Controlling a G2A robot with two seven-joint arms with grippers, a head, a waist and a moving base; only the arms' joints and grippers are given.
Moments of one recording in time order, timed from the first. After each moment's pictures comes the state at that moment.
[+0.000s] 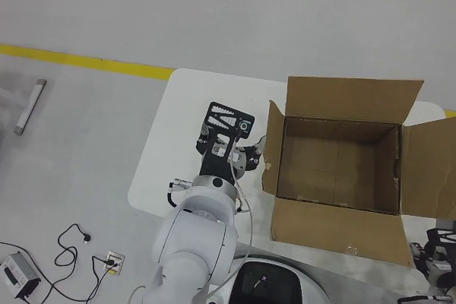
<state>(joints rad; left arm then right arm) 1.15 -1.72 -1.00 -2.20 1.95 0.01 -1.04 -2.19 -1.11 2.14 -2.13 -0.94 -0.06 0.65</state>
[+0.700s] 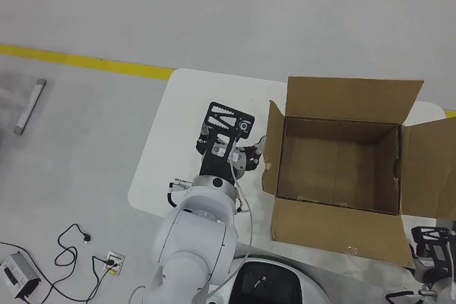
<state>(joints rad) 1.15 -1.72 -1.00 -2.20 1.95 0.01 -1.04 -2.12 -1.12 2.07 -2.08 -1.00 -0.08 0.66</state>
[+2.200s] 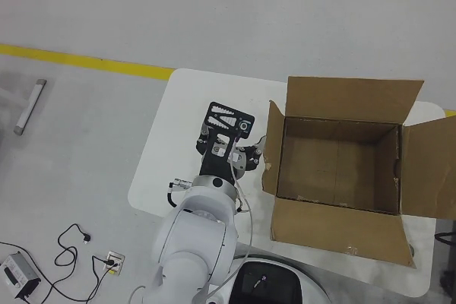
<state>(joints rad) 1.15 -1.72 -1.00 -2.20 1.95 0.01 -1.04 -1.72 -1.10 2.25 -1.96 -0.74 -0.39 0.29</state>
